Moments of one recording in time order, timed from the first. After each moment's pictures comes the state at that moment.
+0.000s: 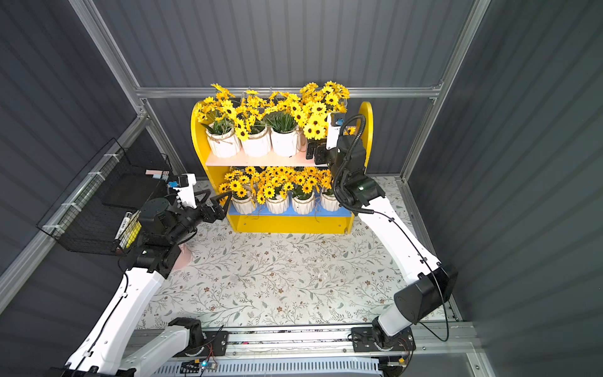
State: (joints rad) left arm -0.10 0.96 0.95 -0.08 0.34 -0.29; right arm 0.49 1.57 1.71 -0.10 0.24 0.04
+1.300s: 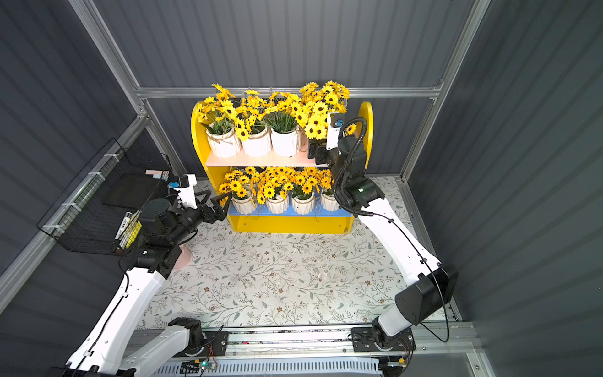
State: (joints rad) left arm -0.10 0.96 0.94 -0.08 0.34 -0.29; right arm 0.48 1.55 1.67 -0.03 0.25 -0.01
